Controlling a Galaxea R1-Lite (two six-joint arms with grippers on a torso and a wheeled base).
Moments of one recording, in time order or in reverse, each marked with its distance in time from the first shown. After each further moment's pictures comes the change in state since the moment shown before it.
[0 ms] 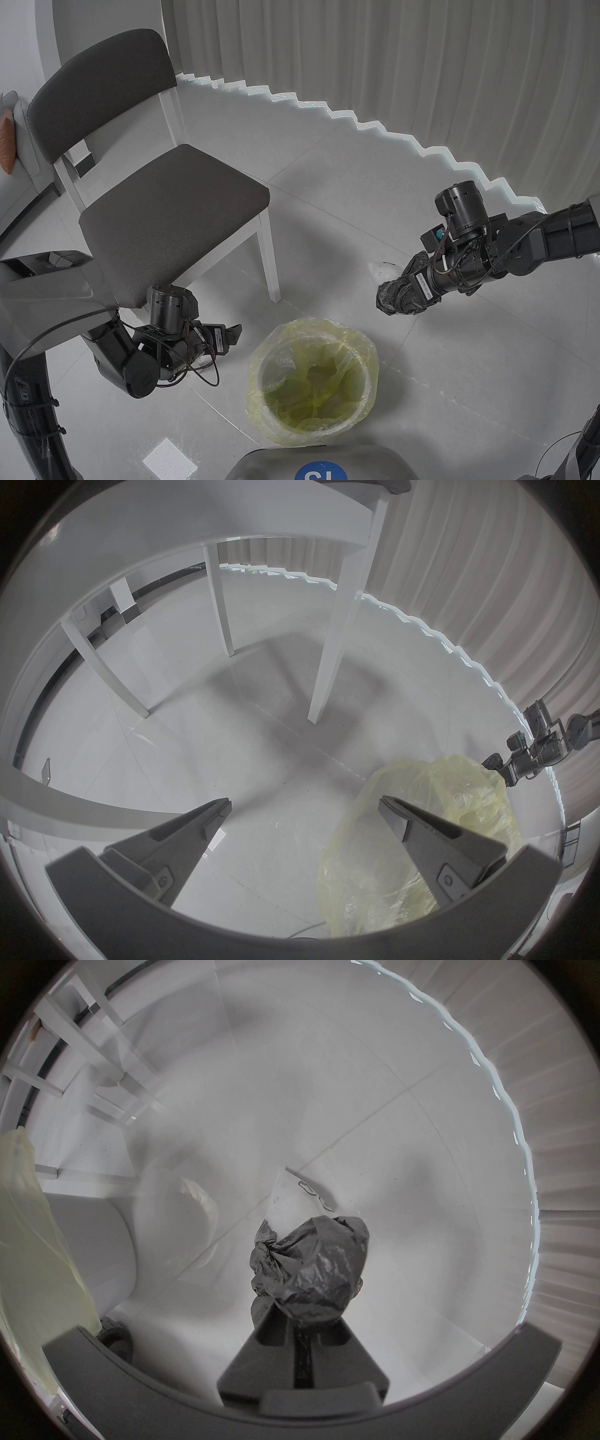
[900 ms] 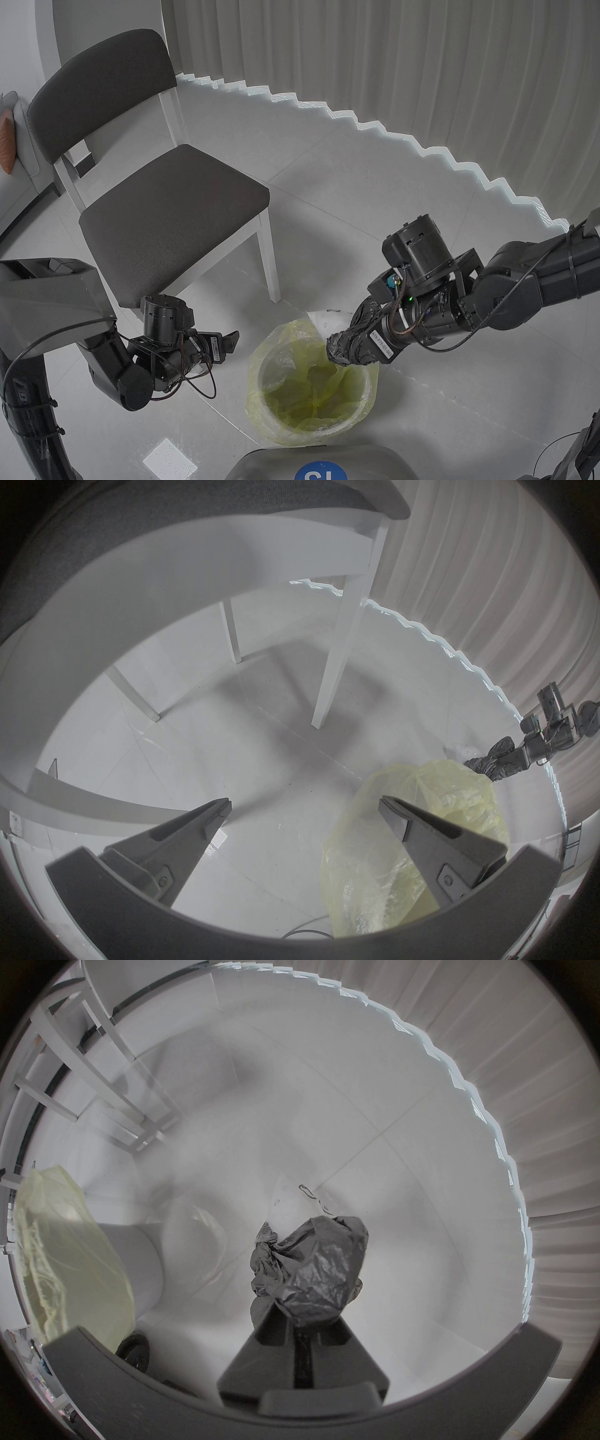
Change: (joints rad) left arm -0.006 -0.011 0.104 -0.111 -0.001 -0.001; right arm 0.277 -0.043 0.112 0.000 -0.010 0.007
